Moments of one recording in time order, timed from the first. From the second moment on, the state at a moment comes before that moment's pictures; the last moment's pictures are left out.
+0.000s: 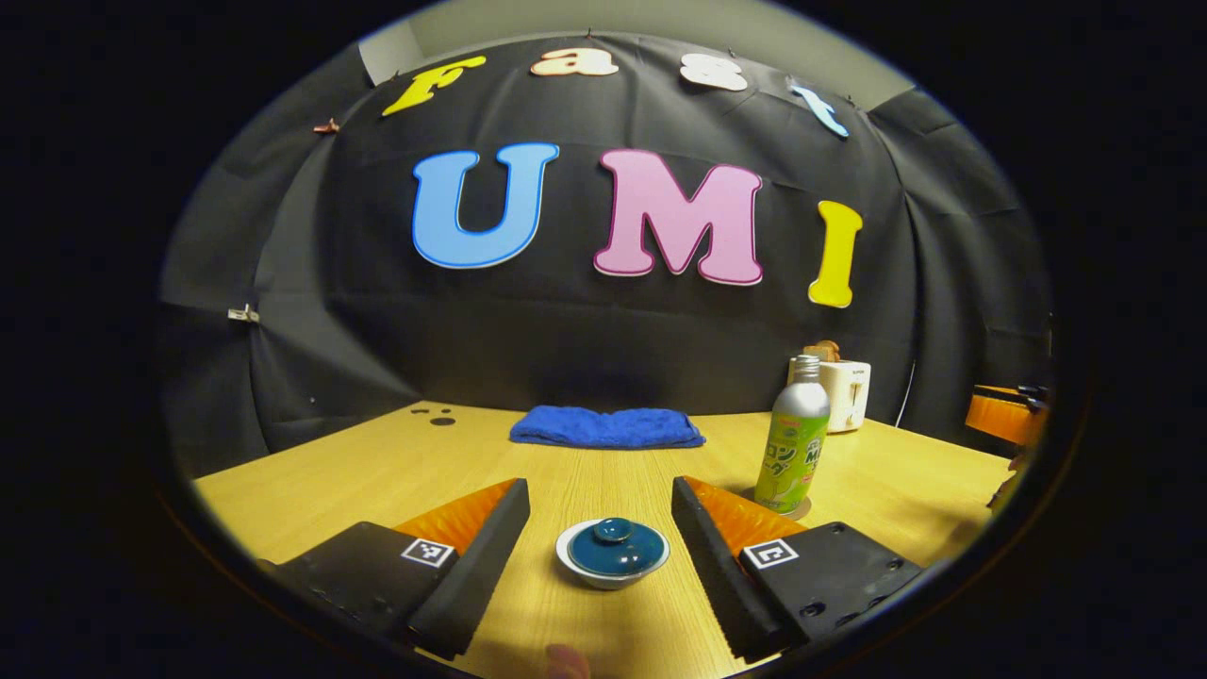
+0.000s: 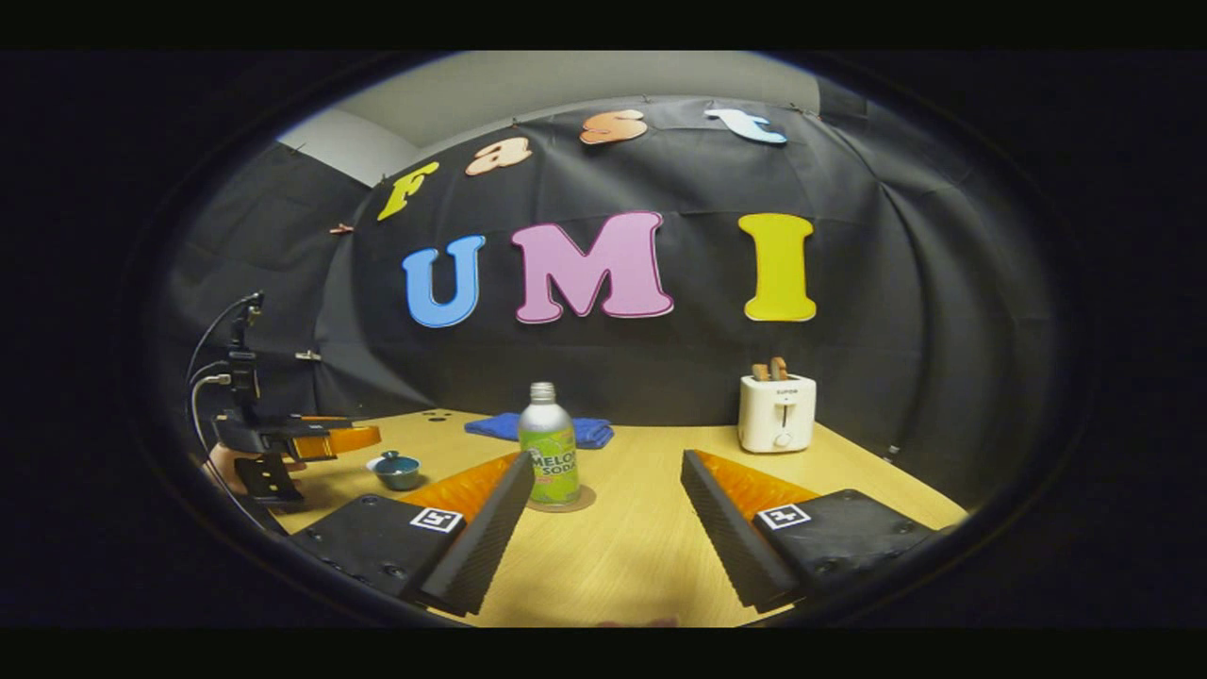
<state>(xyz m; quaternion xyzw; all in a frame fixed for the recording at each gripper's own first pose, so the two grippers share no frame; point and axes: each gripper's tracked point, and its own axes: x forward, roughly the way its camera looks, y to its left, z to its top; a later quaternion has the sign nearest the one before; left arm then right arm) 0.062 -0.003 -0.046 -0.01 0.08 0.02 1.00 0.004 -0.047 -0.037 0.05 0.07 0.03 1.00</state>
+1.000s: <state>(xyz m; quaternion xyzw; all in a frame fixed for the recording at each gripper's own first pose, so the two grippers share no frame) 0.009 -0.030 -0.030 -0.04 0.04 -0.02 1.00 -0.010 -0.024 -0.015 0.04 0.05 0.04 1.00</state>
